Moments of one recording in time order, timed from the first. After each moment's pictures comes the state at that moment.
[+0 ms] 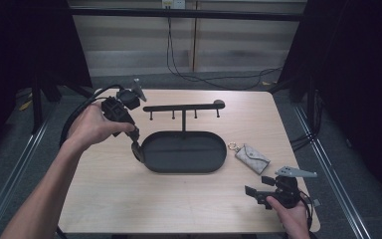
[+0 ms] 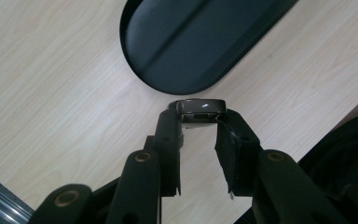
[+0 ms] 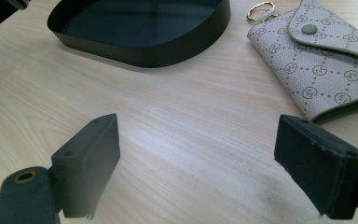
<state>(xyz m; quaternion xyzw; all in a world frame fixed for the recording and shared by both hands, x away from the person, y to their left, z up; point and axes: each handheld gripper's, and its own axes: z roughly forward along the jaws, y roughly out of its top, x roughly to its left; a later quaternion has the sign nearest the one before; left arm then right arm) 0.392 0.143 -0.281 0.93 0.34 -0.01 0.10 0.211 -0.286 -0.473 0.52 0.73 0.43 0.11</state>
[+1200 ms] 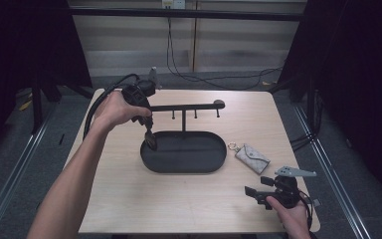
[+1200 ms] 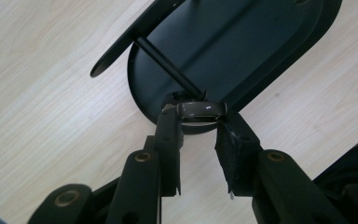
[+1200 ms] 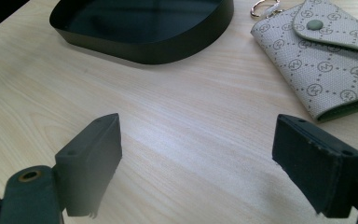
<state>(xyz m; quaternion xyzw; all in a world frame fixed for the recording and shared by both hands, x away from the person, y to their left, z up) 0.447 0.107 -0.301 0.92 0.38 -0.04 0.08 0.212 -0.287 -0.474 0.52 0.73 0.43 0.10</state>
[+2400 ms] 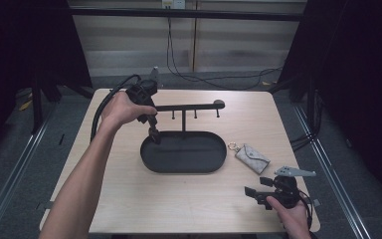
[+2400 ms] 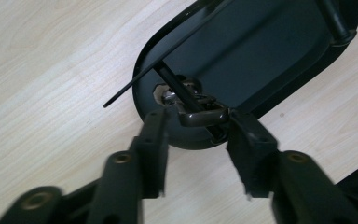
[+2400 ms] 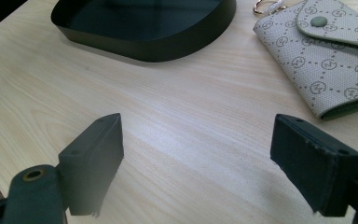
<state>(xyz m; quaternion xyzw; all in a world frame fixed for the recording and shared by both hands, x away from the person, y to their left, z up) 0.460 0.103 -0.313 0.91 0.41 -0.04 0.08 0.213 -0.287 -0.474 0.52 0.73 0.43 0.09</state>
